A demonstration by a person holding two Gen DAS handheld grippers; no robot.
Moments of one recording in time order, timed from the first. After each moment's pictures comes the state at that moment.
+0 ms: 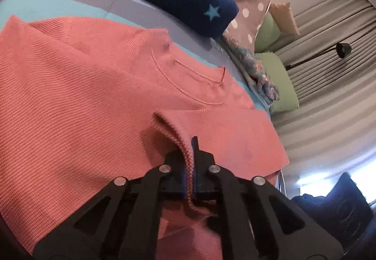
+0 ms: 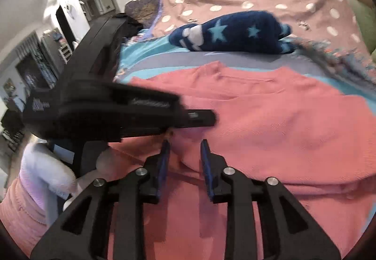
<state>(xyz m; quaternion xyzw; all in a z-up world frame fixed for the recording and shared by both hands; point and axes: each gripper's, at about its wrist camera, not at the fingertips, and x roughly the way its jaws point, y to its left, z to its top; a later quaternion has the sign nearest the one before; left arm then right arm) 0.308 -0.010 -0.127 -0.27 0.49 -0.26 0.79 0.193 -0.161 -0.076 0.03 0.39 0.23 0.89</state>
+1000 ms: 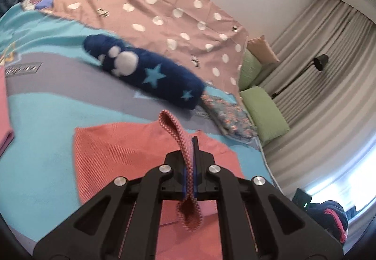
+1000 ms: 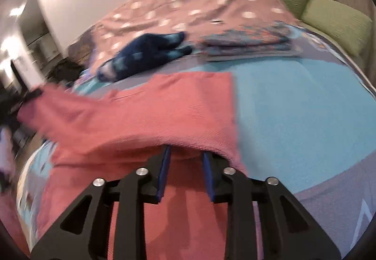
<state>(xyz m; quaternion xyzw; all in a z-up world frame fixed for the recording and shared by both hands) 0.274 0.059 0.006 -0.24 0.36 -0.27 0.86 0.159 -0.300 -0.078 0.14 0.38 0.10 0.91</state>
